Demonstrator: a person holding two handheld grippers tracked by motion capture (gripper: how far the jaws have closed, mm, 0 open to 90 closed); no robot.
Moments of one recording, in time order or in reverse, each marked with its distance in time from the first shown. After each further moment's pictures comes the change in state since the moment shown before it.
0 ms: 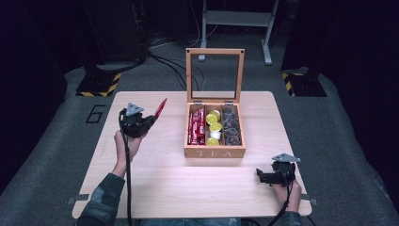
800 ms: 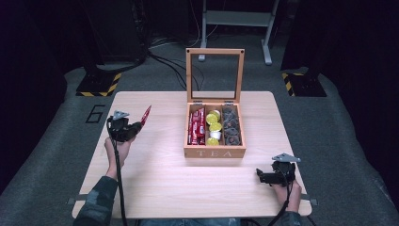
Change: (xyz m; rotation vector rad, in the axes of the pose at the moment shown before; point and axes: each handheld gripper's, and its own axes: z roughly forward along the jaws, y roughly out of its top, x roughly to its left) left arm 0.050 -0.042 0.014 0.057 0.063 -0.149; right arm 0.000 0.000 0.000 0.000 -0.001 0.001
